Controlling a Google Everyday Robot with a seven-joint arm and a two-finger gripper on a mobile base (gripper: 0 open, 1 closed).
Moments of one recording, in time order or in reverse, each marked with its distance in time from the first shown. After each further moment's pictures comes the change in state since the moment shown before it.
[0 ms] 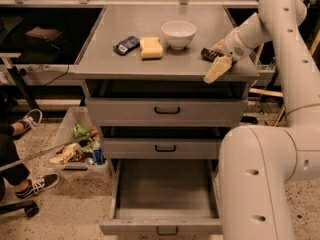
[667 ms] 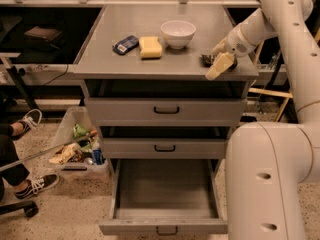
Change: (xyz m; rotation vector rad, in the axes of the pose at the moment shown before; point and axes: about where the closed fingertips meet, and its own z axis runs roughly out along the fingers) arm 0.004 -0.005 -0.019 0.050 0.028 0.032
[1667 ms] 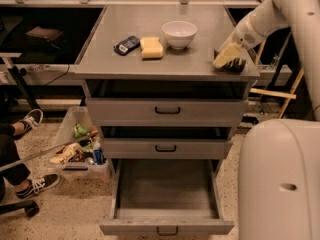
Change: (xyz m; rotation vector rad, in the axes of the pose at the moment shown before) arm -0.010 -0.015 -0.039 0.120 0.016 0.046
